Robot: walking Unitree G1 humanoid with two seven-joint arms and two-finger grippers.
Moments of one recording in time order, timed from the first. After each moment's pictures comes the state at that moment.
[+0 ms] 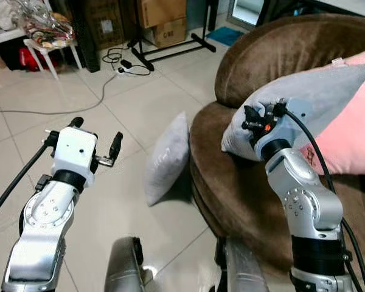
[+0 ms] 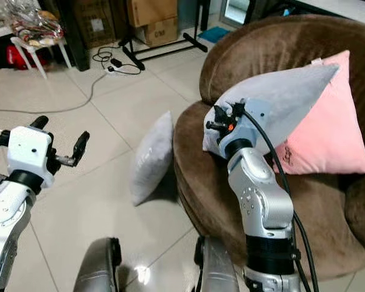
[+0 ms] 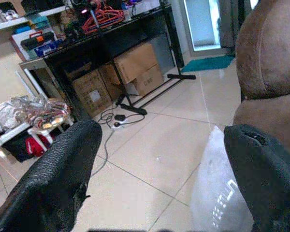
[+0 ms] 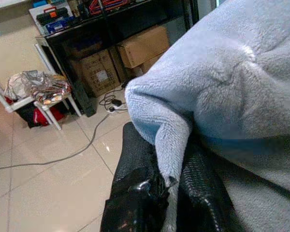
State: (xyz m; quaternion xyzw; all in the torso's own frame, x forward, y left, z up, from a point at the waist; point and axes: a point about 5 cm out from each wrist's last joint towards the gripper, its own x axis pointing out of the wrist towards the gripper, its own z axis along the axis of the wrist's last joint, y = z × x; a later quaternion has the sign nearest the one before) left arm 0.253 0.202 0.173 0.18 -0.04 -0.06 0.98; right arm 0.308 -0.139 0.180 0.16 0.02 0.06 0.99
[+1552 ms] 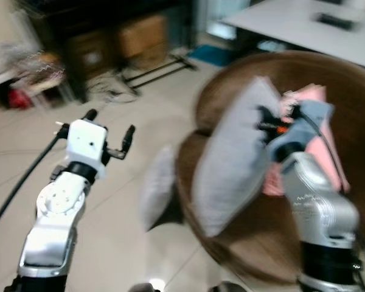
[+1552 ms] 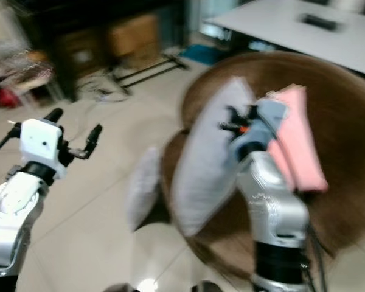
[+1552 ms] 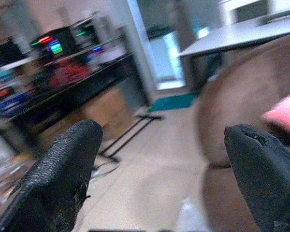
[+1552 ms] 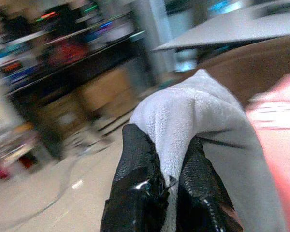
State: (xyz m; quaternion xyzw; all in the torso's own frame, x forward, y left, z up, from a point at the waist) left arm 0.267 0.184 0.174 0.15 -0.07 -0.10 0.98; right arm 0.299 -0.171 0.185 0.14 0.00 0.00 0.99
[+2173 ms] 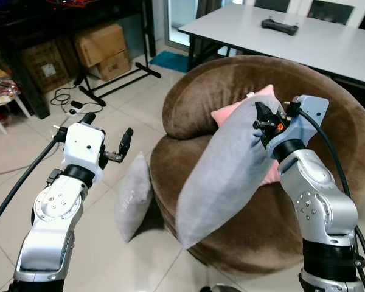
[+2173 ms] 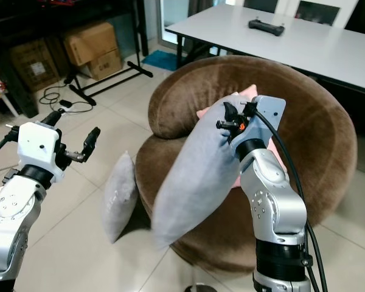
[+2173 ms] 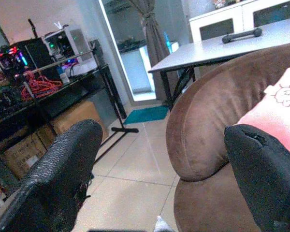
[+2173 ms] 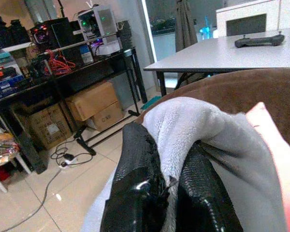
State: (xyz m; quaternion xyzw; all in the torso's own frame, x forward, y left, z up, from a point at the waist) left arm 0.262 0.192 0.170 0.16 -0.06 -0.09 0.98; right arm 0.302 -0.156 0.190 0.13 -0.01 0.06 0.99
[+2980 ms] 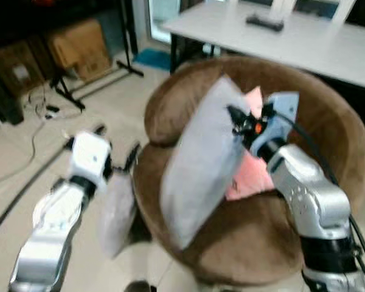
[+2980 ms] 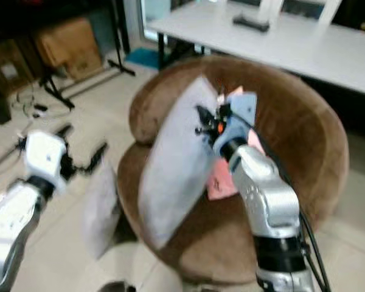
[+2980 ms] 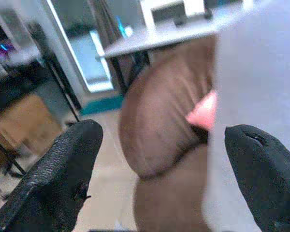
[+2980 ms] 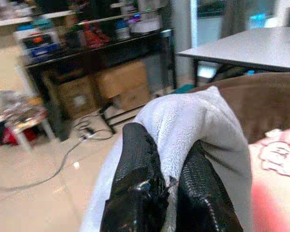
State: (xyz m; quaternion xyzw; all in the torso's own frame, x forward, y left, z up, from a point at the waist) left arm 0.248 0.190 0.153 0.16 0.00 -0.16 0.98; right arm 0.305 -0.125 0.190 0.09 0.01 0.21 0.97
